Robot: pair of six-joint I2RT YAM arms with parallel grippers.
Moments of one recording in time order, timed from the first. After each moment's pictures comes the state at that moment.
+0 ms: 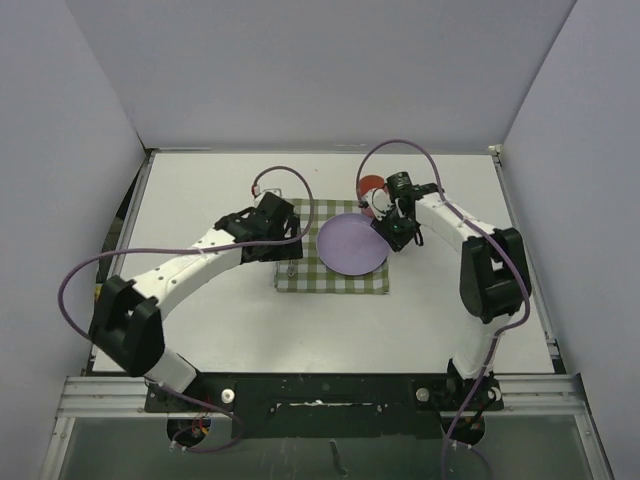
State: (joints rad) left arm -0.62 1.61 1.22 -0.68 -0.27 -0.63; right arm 0.32 1.82 1.38 -0.81 -0.03 -0.54
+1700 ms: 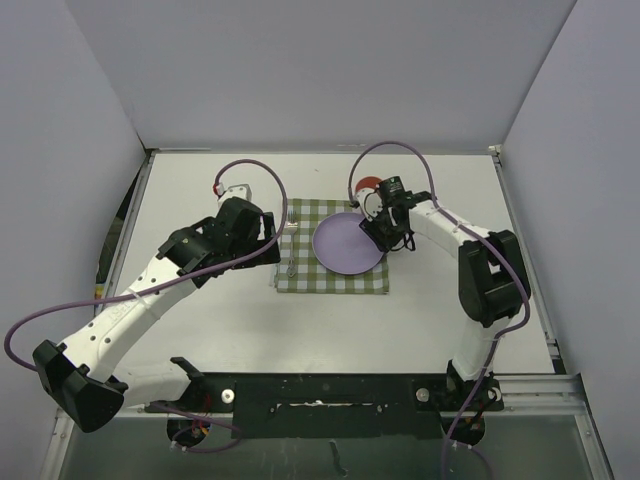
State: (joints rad) left arm -0.67 1.20 1.23 -0.94 -0.35 -0.68; right arm 0.38 1.85 1.33 -0.64 -0.07 -0.47
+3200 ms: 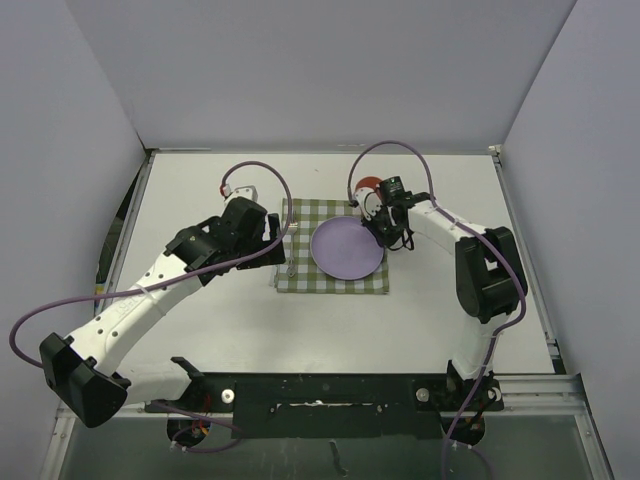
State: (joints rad) left arm -0.67 1.23 1.22 -0.90 -0.31 -0.68; right arm 0.36 1.88 1.32 -0.58 -0.12 -0.49
